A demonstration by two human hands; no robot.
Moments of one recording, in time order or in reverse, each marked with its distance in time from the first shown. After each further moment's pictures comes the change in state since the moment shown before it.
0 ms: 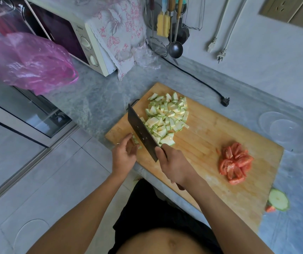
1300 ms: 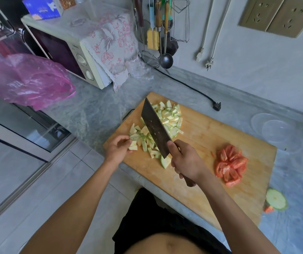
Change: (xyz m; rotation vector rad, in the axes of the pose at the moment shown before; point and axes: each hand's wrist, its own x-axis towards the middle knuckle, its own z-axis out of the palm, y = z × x) left_hand 0.053 0.020 -0.011 -0.332 -0.169 -0.482; right_hand -0.008 0.010 -0.043 0.259 0.116 0.084
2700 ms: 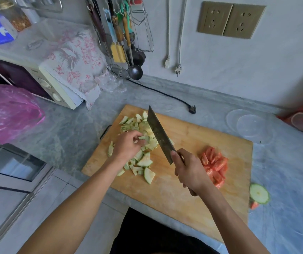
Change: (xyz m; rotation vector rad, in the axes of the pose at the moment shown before) left_hand 0.025 0.077 0.094 0.740 -0.271 0.468; right_hand -0.004 0.033 -0.044 -0.070 0.259 0.014
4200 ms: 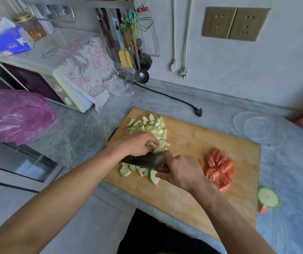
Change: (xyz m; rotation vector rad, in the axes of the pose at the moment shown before) left_hand 0.017 0.026 -0.030 0.307 -0.501 0.286; right_hand 0.018 -0.006 0.024 -0.756 -0.157 -0.374
